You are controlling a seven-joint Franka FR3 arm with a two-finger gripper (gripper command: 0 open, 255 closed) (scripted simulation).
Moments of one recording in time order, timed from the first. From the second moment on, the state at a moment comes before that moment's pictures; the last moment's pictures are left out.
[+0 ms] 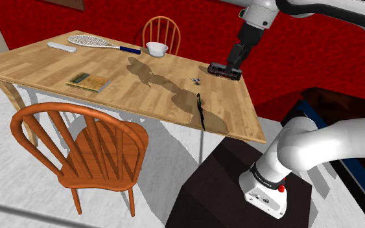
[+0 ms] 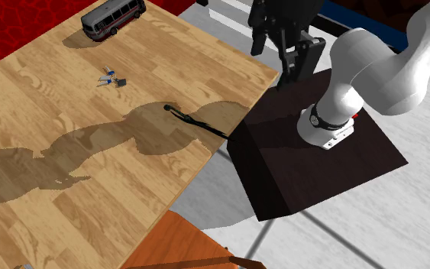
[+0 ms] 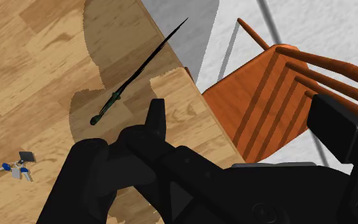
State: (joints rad) arm 0.01 -0.77 -0.06 -2.31 0.02 1.61 -0.05
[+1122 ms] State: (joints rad) arm -0.12 -0.38 -0.07 -2.43 0.04 2.03 0.23
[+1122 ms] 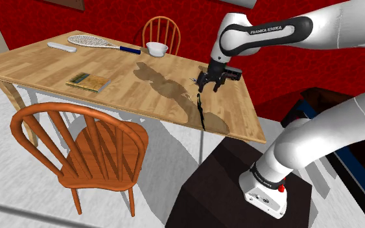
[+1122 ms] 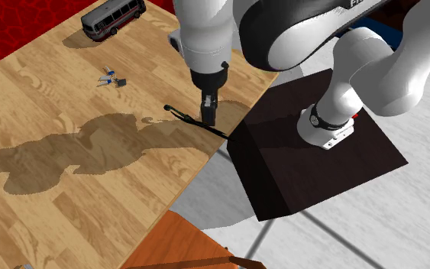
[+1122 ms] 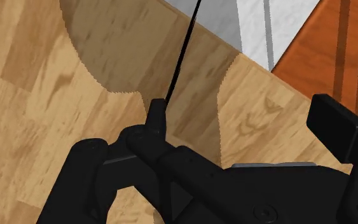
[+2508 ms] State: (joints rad) arm -0.19 0.08 -0.13 -2.42 0.13 2.39 0.38
